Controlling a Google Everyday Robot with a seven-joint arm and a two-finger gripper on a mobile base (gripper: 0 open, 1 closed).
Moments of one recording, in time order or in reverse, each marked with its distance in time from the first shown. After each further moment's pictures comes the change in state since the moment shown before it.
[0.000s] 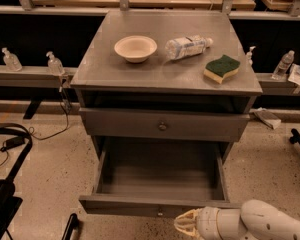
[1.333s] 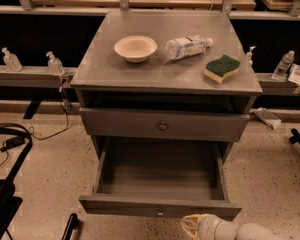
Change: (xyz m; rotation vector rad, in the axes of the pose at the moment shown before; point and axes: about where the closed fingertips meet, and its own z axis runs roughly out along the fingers) arm 0.057 -0.018 0.011 0.262 0.167 -0.102
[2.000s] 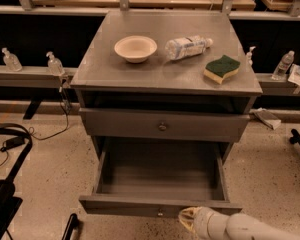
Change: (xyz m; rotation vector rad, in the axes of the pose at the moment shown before) arm 0.010 -0.017 0.031 0.004 0.038 -0.023
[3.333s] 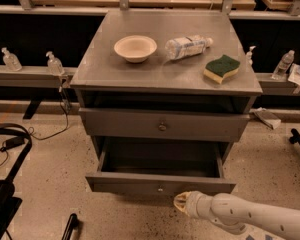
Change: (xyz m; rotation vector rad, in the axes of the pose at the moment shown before) arm 0.032 -0.048 0.080 0.000 0.043 0.019
